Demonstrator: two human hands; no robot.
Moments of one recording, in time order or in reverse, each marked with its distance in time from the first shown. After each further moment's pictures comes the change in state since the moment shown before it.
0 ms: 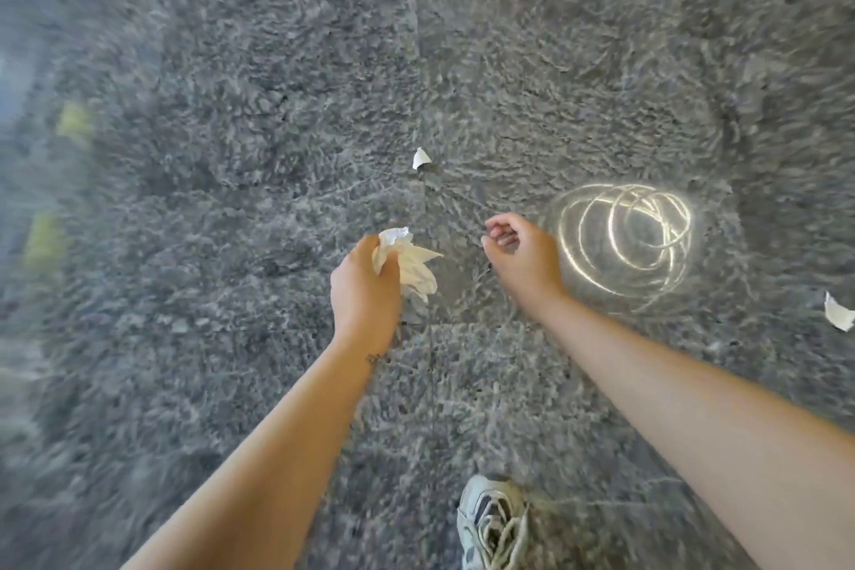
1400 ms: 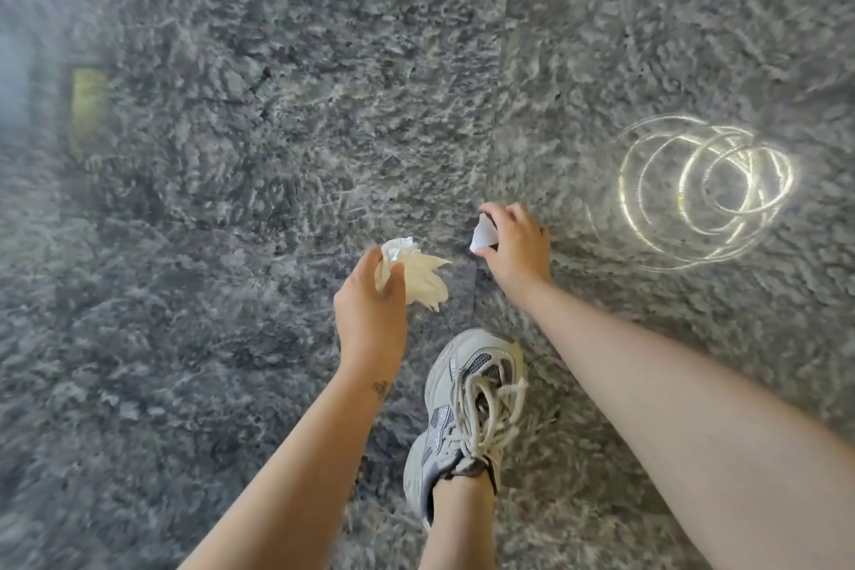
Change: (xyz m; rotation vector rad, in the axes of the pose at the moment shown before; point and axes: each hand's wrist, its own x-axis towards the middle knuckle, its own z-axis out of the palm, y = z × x) left_hand 0.293 -0.031 0.102 0.000 -0.001 -0.376; right_hand 0.312 0.092 0.187 -0.520 -0.465 0.058
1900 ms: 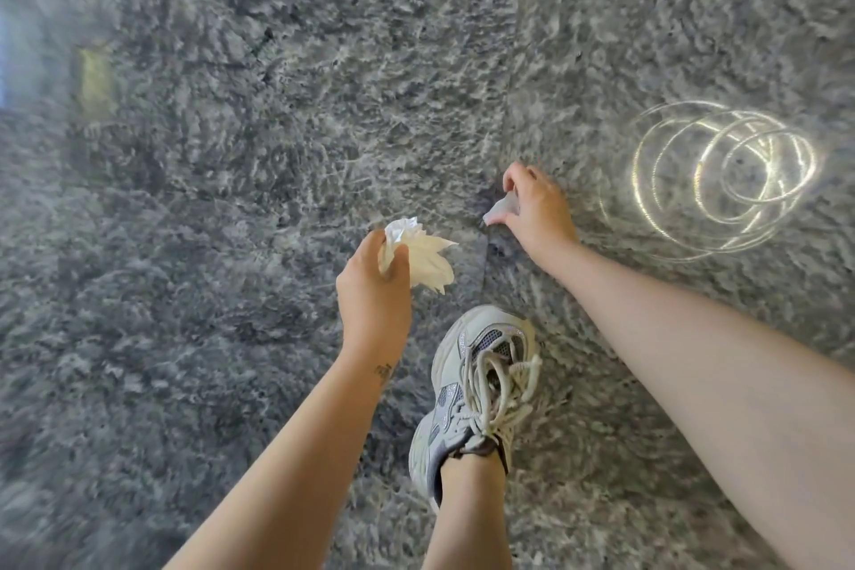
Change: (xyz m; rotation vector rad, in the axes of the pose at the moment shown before) left_hand -0.004 -0.018 0.005 0.003 0.021 0.036; right_hand 0.015 0.013 -0.002 0.077 0.066 -0.127
